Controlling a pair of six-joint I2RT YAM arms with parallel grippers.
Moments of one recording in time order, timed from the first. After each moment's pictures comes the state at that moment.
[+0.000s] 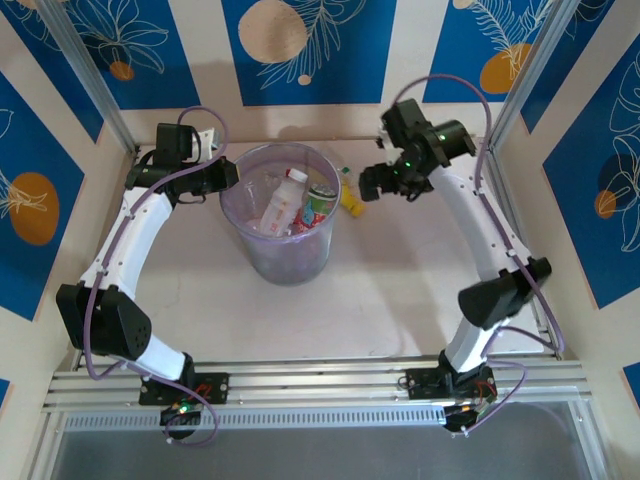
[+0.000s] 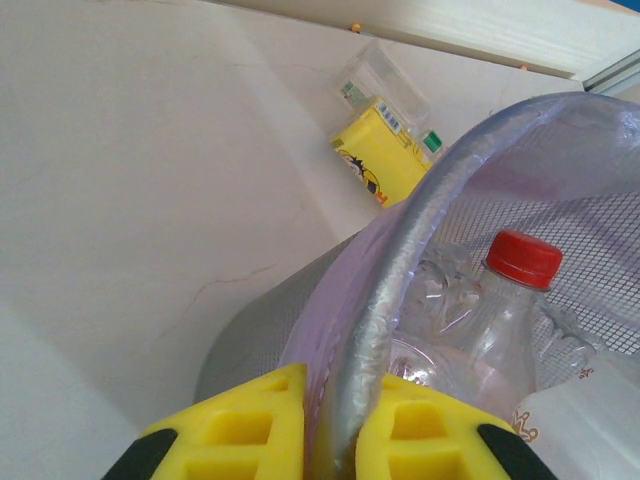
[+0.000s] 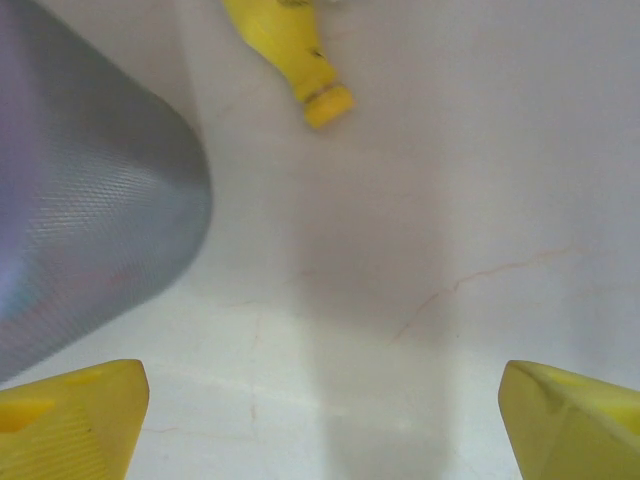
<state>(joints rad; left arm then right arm) -0.16 1.53 1.52 -0.75 0.35 -0.31 0.39 1.69 1.97 -1.44 0.03 0.19</state>
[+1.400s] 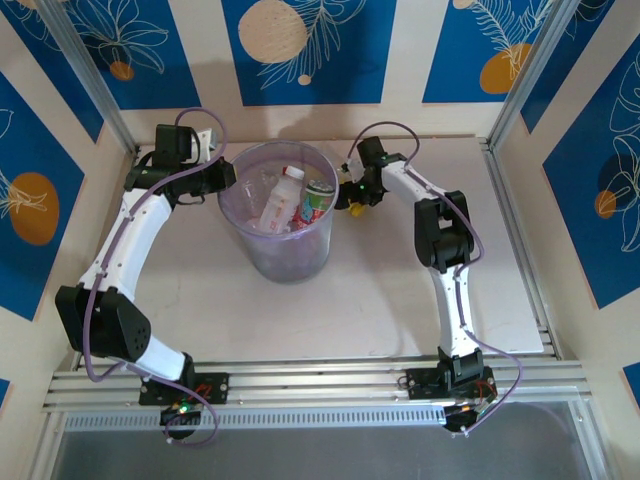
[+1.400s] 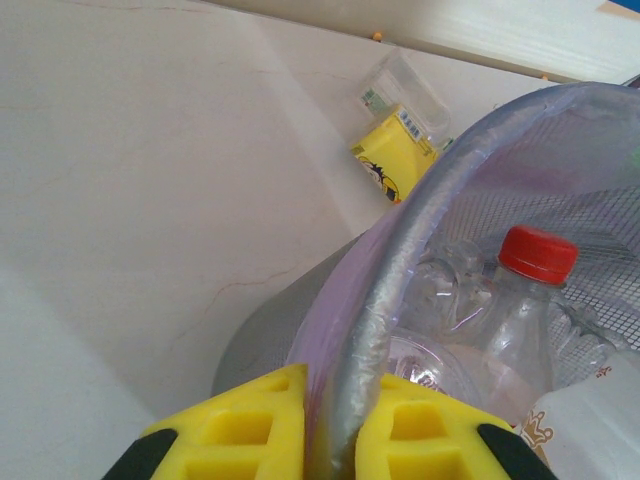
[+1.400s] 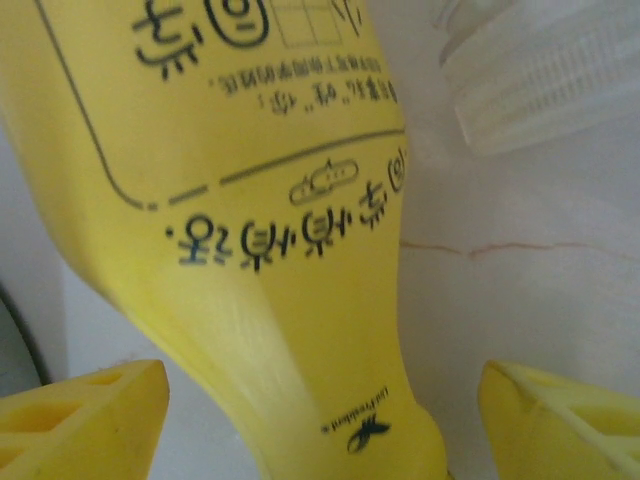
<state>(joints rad) -0.15 1.51 1.50 -0.74 0.31 -0.32 0.31 2.34 1.93 -0.77 -0.28 0.00</state>
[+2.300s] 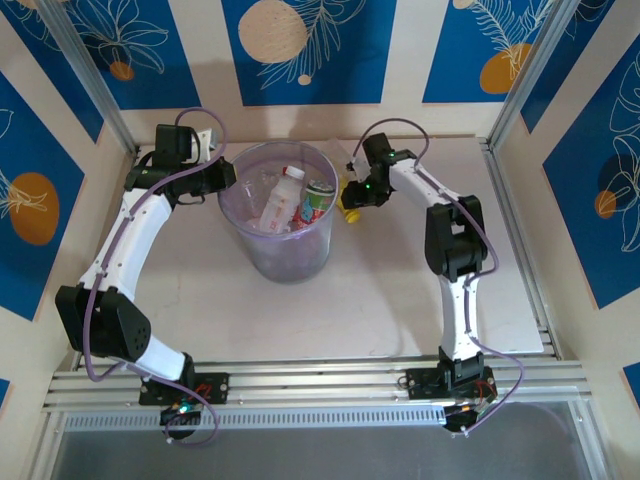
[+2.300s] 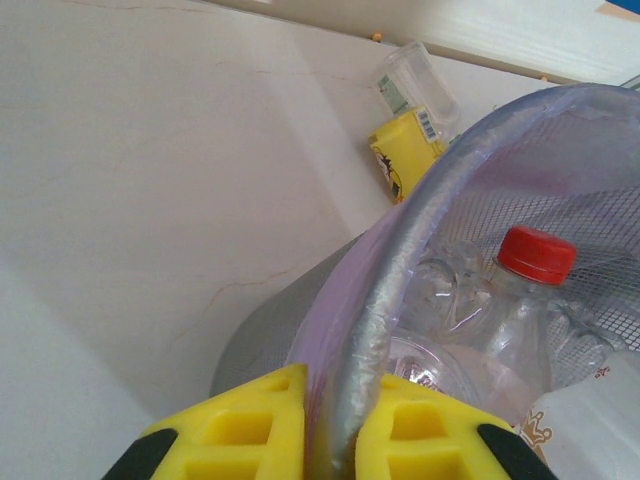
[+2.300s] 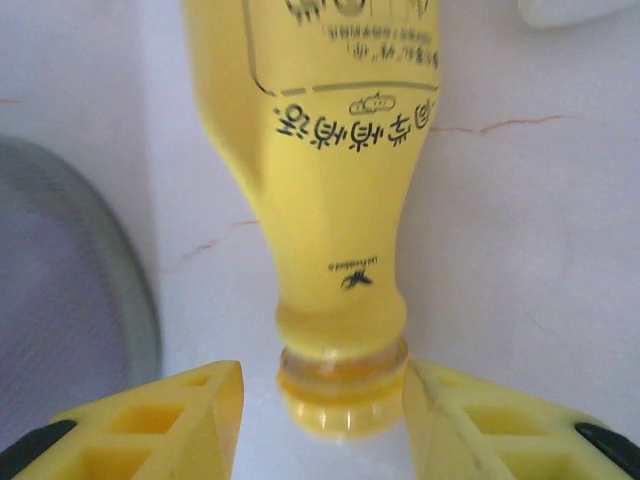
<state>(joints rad) -0.15 1.52 1.50 -0.74 0.31 -0.32 0.31 2.14 1.81 -0.85 -0.29 0.02</state>
